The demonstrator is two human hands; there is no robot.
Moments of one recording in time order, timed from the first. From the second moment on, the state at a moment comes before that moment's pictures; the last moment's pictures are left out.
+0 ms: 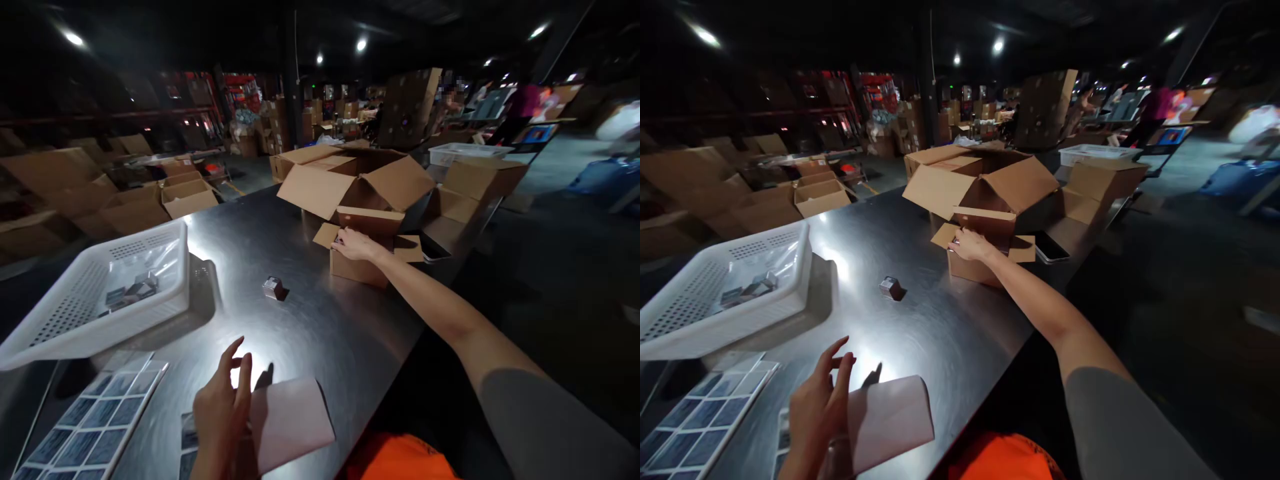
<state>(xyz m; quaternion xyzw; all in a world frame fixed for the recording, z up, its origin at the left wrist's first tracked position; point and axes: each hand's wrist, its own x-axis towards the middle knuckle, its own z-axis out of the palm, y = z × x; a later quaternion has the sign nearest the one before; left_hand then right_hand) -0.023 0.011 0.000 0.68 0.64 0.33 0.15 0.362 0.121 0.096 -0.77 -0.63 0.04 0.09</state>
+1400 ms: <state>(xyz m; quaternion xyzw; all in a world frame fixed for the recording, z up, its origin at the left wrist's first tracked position) -0.023 0.023 0.007 0.61 0.75 0.25 0.07 0.165 0.045 0.005 -0.41 -0.71 0.51 0.27</state>
